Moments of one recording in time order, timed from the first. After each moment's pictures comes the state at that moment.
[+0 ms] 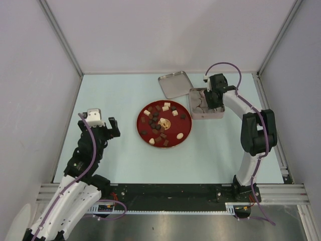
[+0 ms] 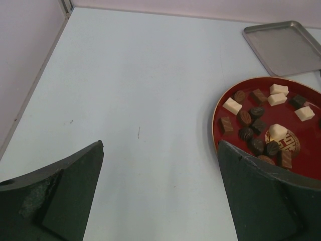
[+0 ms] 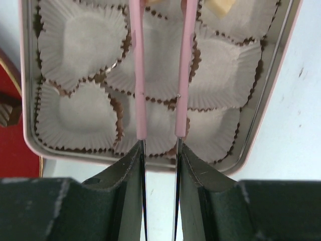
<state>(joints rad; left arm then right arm) -0.41 0.49 0.58 -0.32 -0.47 -0.16 0.23 1.87 1.43 -0.54 0.06 -0.06</state>
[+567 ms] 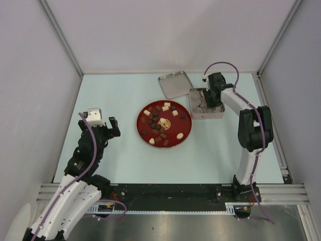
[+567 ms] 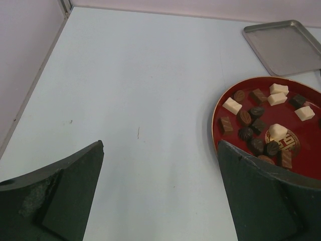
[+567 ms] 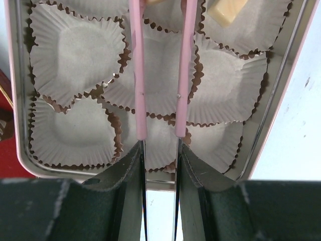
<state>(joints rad) -0.41 0.50 0.58 -0.32 -0.47 -0.16 0.22 1.95 1.51 -0.57 0.06 -0.06</state>
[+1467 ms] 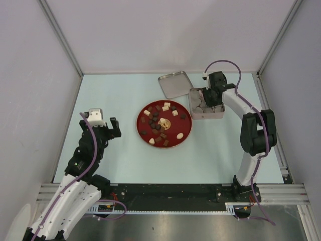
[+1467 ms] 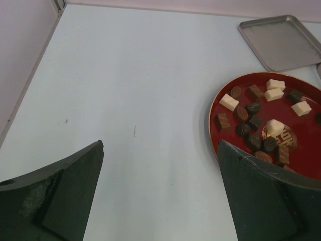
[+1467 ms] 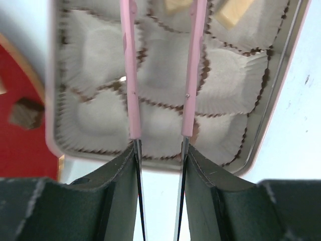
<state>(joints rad) -0.41 0.50 0.58 -0.31 -0.44 -0.16 0.23 1.90 1.49 -0.57 0.04 -0.03</state>
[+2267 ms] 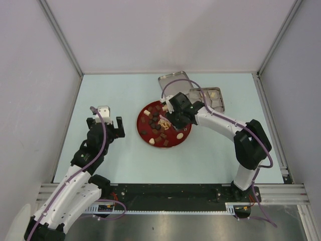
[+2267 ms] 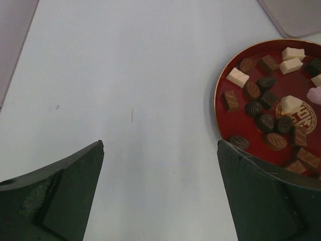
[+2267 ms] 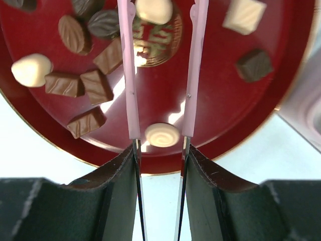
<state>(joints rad) -0.41 0.63 0.57 -0.31 -0.43 -0.16 0.71 1.76 1.36 -0.59 0.02 -0.02</state>
